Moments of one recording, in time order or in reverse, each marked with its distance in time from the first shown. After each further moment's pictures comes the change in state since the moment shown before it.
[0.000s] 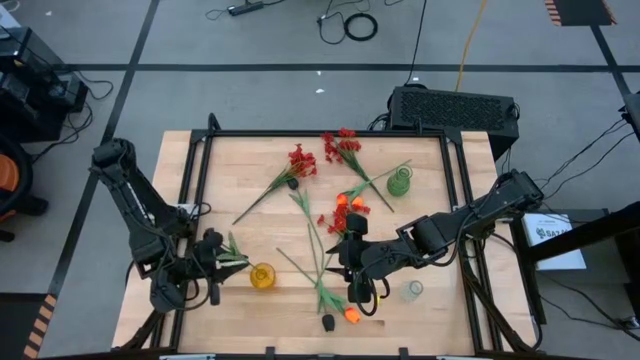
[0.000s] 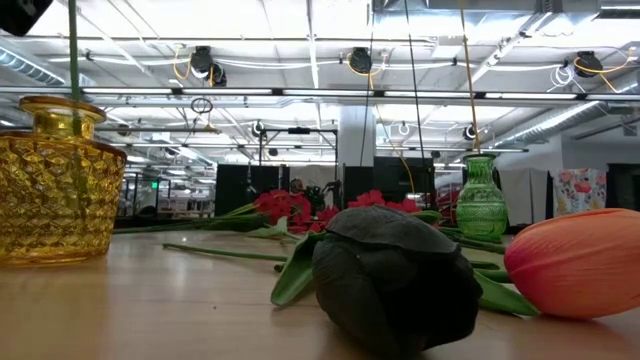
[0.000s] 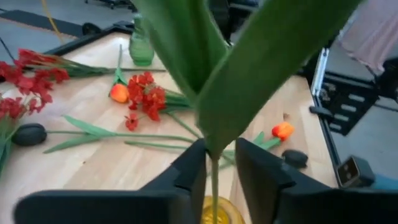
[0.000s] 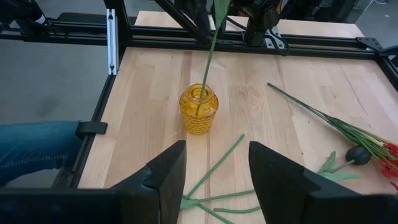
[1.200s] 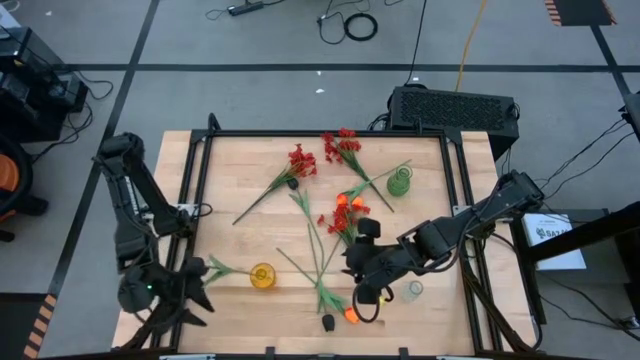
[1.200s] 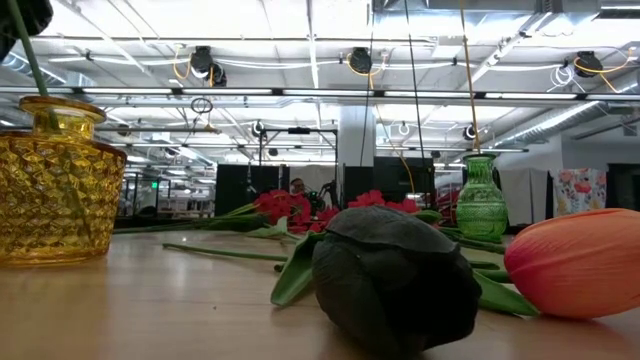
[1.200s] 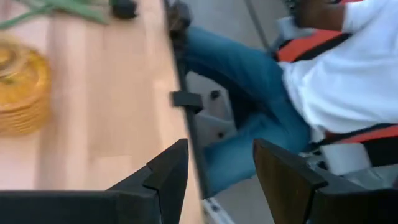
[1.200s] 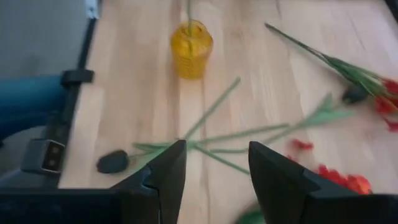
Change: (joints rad) left arm -0.185 -0.083 0.001 0.077 0.654 -0.066; right arm 0.036 0.000 0.000 -0.233 0.008 0.134
